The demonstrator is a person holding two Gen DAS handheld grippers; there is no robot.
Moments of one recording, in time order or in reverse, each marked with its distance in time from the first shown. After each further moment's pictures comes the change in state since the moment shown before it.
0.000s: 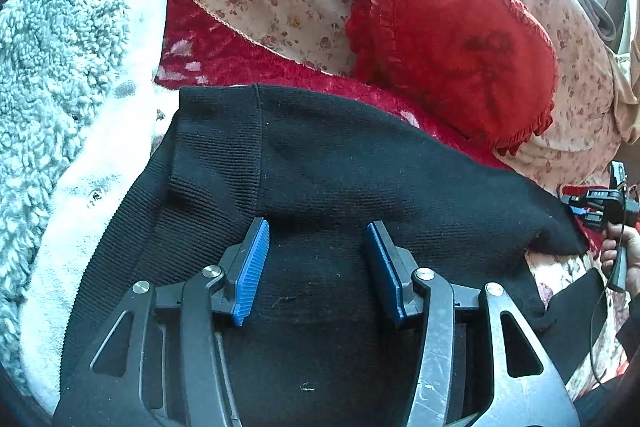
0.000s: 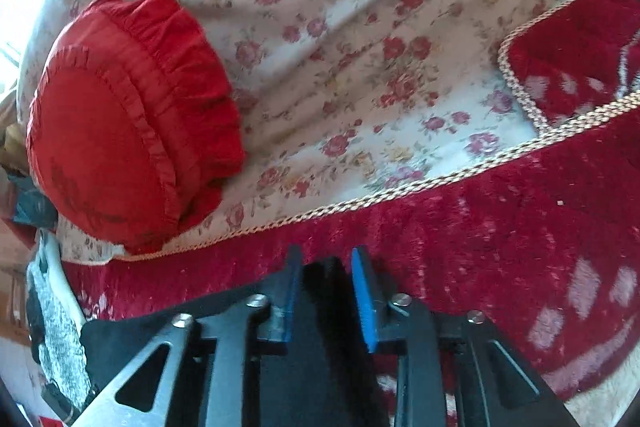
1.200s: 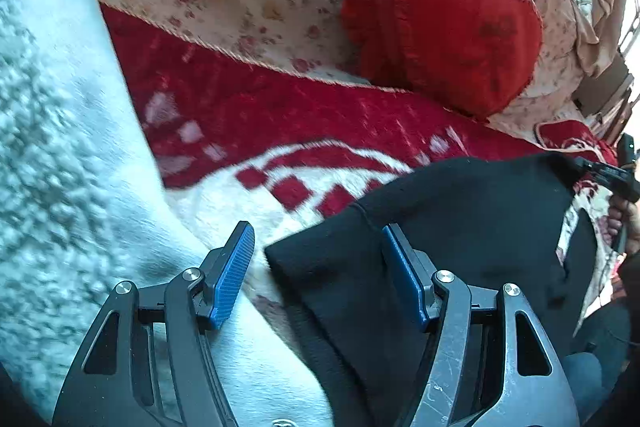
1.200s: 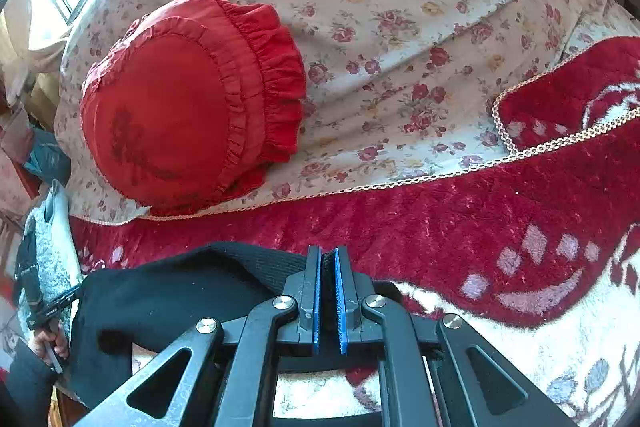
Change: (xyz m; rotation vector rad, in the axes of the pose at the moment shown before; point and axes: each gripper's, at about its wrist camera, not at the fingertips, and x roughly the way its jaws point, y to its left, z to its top) left arm 0.057 0.083 0.107 0.249 0.239 -0.209; right arm -0.072 0.036 -0.054 -0.158 -0.128 -0.039
